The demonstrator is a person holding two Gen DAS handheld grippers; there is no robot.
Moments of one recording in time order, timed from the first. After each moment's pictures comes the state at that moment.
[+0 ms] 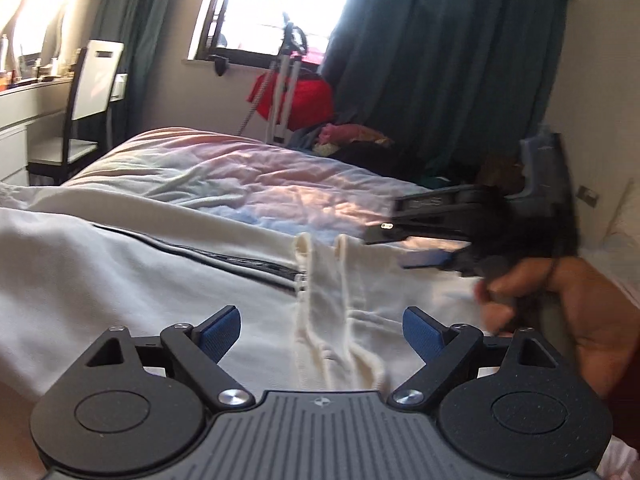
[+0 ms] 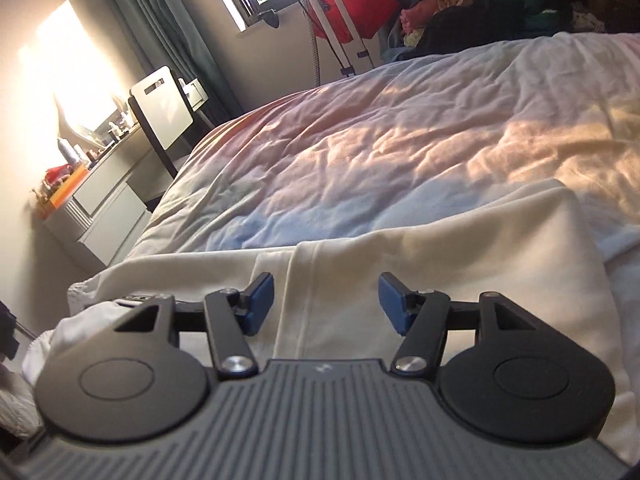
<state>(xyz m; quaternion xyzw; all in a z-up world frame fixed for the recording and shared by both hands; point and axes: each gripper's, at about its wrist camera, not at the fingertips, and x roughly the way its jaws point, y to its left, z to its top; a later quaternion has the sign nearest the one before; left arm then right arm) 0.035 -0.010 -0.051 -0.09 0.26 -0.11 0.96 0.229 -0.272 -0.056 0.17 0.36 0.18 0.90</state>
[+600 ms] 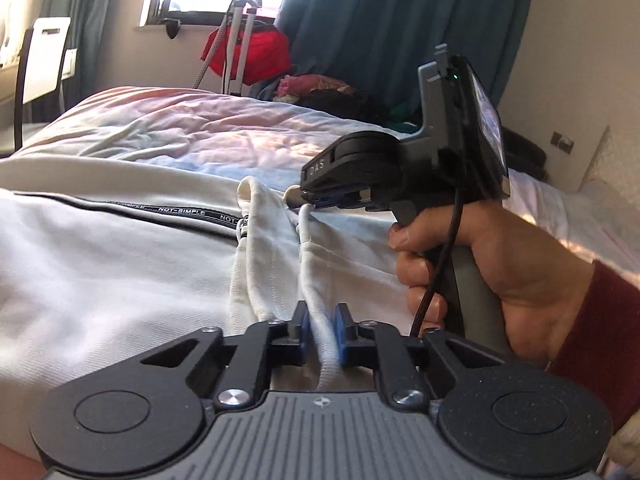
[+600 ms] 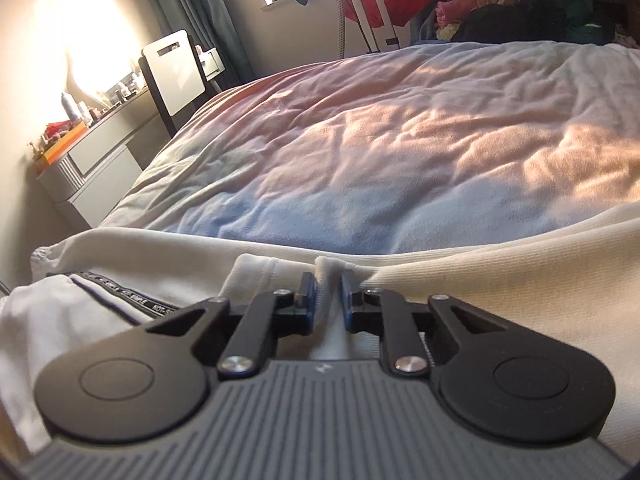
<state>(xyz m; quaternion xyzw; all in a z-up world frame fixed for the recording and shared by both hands) 0.068 -0.031 -0.092 -0.07 0.31 -0.15 0.93 0.266 -0.239 -0.096 0.11 0.34 0.21 0.91</state>
